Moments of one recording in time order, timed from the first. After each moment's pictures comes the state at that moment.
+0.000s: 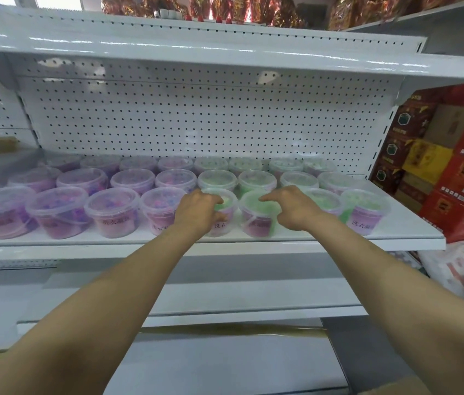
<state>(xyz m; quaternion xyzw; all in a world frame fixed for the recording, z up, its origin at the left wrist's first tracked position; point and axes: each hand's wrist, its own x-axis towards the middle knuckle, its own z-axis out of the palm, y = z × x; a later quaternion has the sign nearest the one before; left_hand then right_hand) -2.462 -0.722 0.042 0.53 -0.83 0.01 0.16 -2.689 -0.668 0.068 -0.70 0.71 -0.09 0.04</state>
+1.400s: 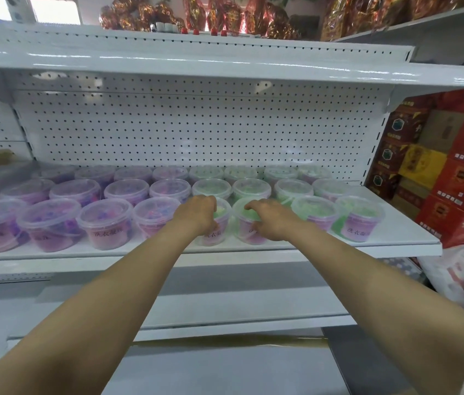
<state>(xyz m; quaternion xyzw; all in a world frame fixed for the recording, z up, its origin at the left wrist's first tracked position) -2.477 -0.730 0.062 0.56 -0.82 -0.04 0.08 -2.675 -0.686 0.055 -0.73 0.68 -0.06 0.02</state>
